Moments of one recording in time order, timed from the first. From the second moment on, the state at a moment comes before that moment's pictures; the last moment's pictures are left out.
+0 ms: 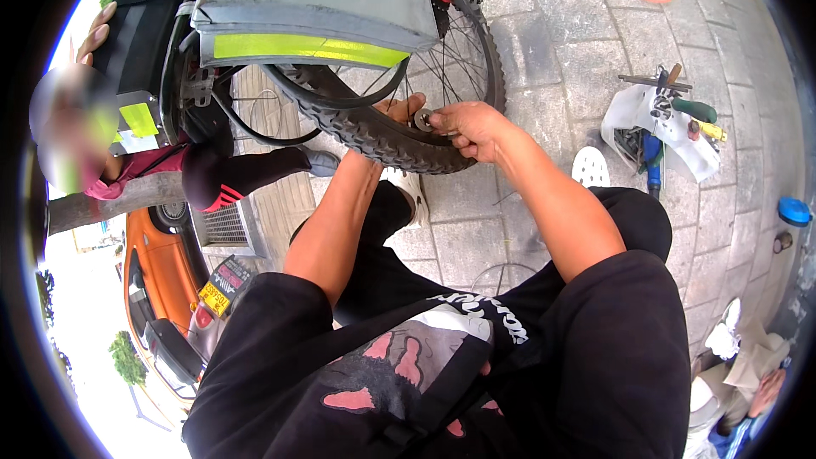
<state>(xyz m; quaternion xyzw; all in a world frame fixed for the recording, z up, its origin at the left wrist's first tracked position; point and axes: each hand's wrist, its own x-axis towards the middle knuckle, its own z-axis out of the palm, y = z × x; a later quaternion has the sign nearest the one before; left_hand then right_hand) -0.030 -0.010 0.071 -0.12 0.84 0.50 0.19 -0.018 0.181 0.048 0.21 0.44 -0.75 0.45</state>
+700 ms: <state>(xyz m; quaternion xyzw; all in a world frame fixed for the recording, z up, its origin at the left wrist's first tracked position) -0.027 -0.015 0.047 -0.13 0.68 0.70 0.17 0.008 0.178 0.044 0.11 0.47 -0.82 0.30</state>
